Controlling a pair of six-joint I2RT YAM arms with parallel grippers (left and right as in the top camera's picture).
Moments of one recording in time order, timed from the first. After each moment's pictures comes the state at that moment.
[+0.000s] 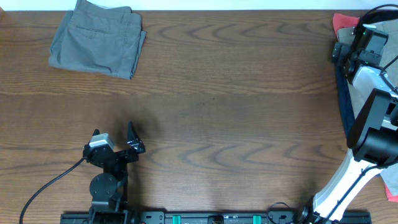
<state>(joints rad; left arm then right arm) -0.08 0.01 0.03 -0.11 -0.21 -0.25 -0.34 2.18 1.47 0.02 0.12 -0.14</state>
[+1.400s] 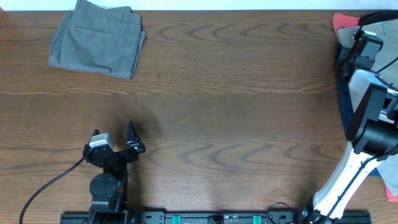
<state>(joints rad) -0.08 0.01 0.03 -0.11 -0.21 -0.25 -0.35 2.28 1.48 0.12 0.16 -0.04</state>
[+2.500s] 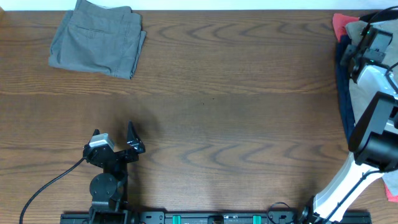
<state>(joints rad) -0.08 0.01 0.03 -0.11 -0.21 -0.25 -0.35 2.12 1.49 -0.10 0.14 0.02</state>
